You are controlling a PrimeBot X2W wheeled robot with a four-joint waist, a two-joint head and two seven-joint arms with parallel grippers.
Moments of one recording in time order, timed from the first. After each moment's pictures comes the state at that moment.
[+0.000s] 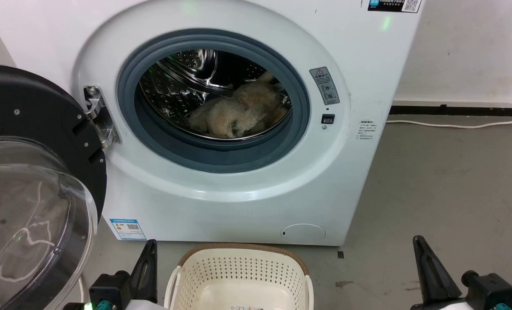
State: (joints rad) left arm 0.06 0.11 -0.09 0.11 -0.17 0.03 -0.19; right arm 0.12 -0.05 0.00 0.02 0.13 0.13 -0.19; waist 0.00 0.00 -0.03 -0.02
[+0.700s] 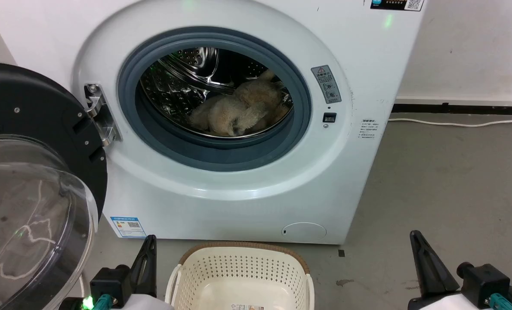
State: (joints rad) left arm 0.06 0.10 -0.07 0.09 -0.13 0.02 -0.15; right arm 0.09 -0.05 0.00 0.02 0.10 0.13 -0.15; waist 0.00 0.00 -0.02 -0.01
